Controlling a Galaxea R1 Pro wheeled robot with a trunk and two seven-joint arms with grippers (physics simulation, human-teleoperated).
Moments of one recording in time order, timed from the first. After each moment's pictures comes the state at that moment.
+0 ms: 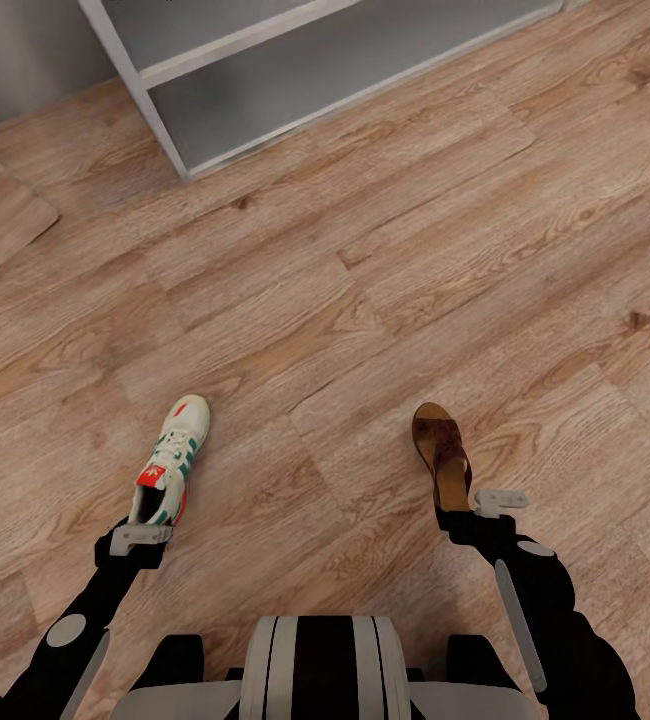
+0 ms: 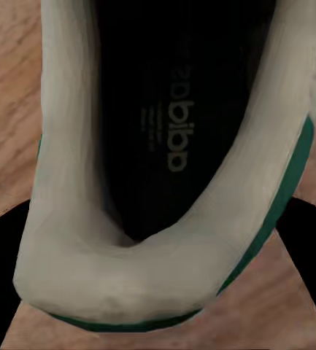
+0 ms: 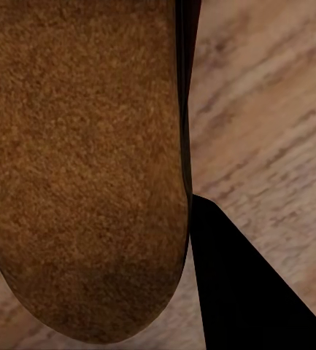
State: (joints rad) left arm -0.24 0.19 0.06 -1.16 0.00 -0.07 -0.03; right arm -0.32 0.01 -0.08 -1.51 0.01 0.72 -0.01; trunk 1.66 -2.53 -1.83
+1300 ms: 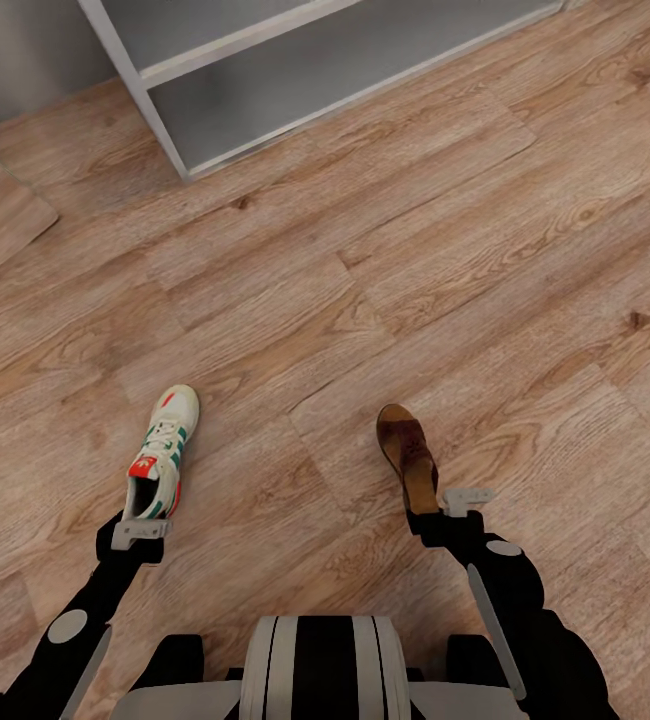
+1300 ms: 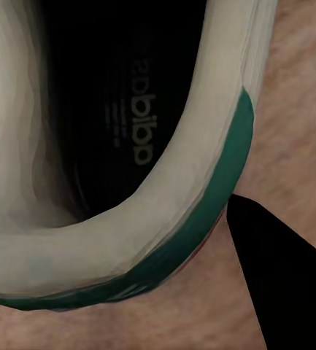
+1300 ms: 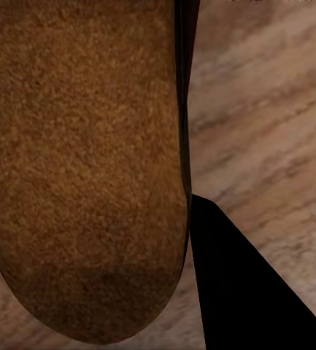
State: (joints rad) left arm -0.24 0.18 0.05 -1.19 0.00 -0.07 -0.03; right arm -0.32 0.01 0.06 -1.51 0.01 0.72 -0.01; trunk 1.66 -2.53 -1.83
